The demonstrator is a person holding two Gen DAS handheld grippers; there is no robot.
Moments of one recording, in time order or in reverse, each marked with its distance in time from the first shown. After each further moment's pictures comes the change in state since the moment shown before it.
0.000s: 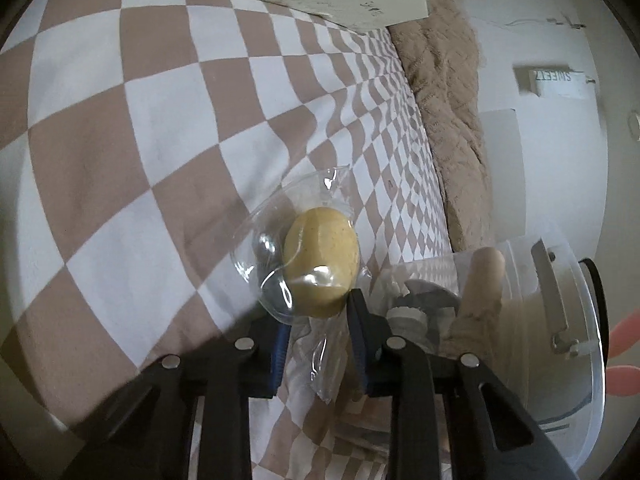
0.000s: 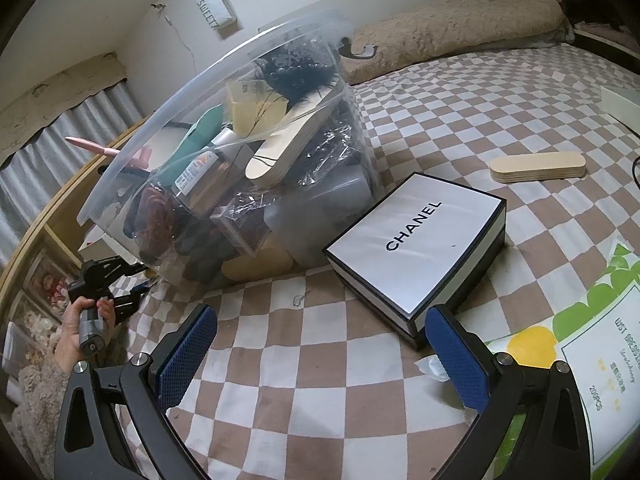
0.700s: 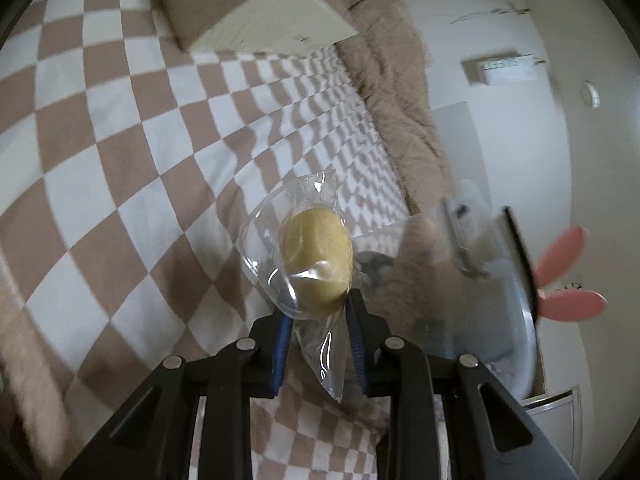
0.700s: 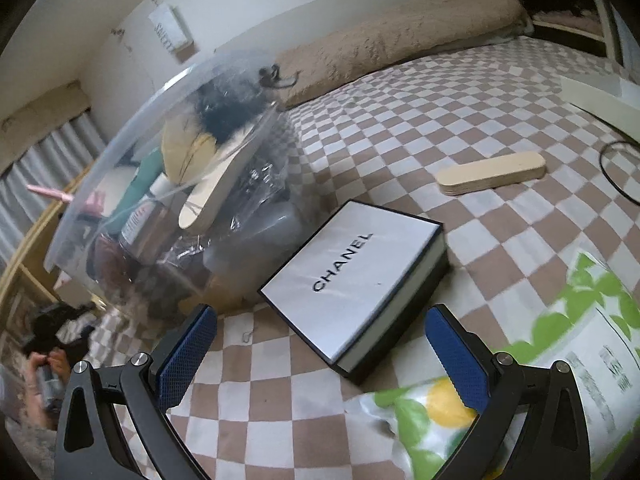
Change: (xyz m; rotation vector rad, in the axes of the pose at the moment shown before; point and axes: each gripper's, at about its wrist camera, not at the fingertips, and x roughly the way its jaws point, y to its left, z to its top) left arm -0.072 -0.033 -0.042 0.118 -0.073 -0.085; right arm 0.009 -0.024 0.020 0.054 -0.030 -0.110
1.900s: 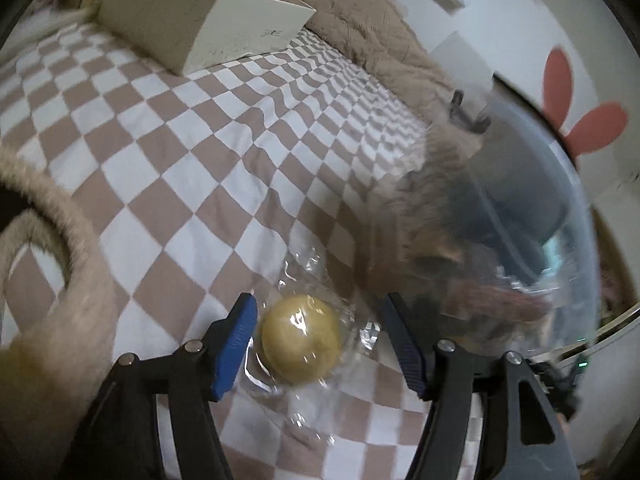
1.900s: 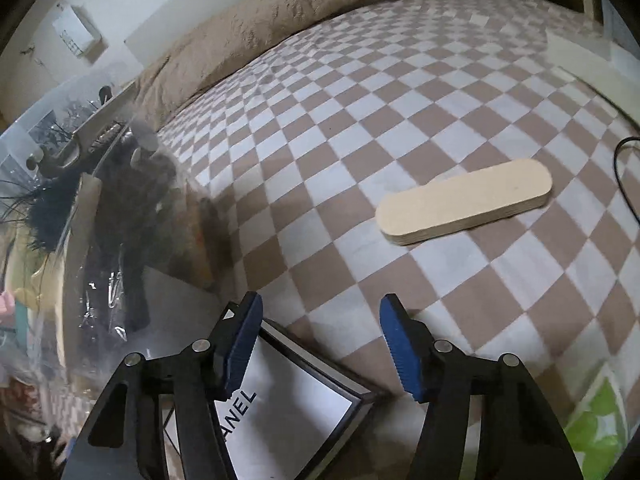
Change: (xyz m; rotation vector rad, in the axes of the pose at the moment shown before) left arm 0.005 -0.017 -0.066 0.359 0.025 0.317; right arm 0.077 -0.070 0.079 0.181 0.184 -0.120
